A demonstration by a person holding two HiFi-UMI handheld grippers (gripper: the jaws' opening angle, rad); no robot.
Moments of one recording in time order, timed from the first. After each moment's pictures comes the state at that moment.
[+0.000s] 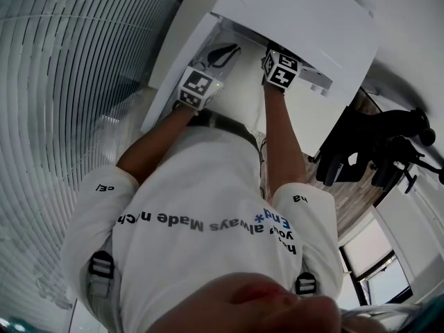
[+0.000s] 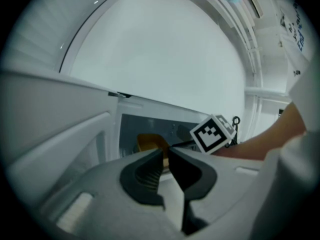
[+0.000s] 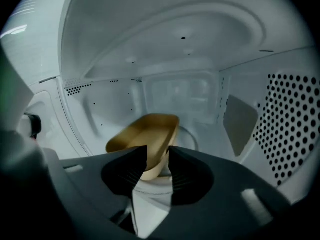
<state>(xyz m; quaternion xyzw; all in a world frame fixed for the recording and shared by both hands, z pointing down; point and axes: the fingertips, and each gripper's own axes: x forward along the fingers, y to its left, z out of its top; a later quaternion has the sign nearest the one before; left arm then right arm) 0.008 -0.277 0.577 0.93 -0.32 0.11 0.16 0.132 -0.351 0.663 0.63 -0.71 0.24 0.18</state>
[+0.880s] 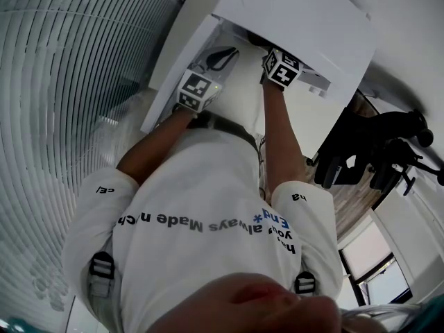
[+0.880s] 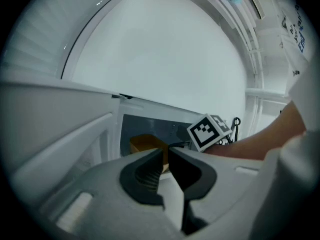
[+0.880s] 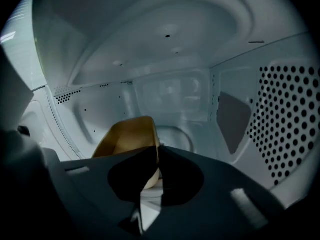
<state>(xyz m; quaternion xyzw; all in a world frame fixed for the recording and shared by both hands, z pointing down) 0.005 -0.273 0.573 0.92 -0.33 0.11 0.17 0.143 -0.359 0.660 0.66 -0.69 0.27 0.15</state>
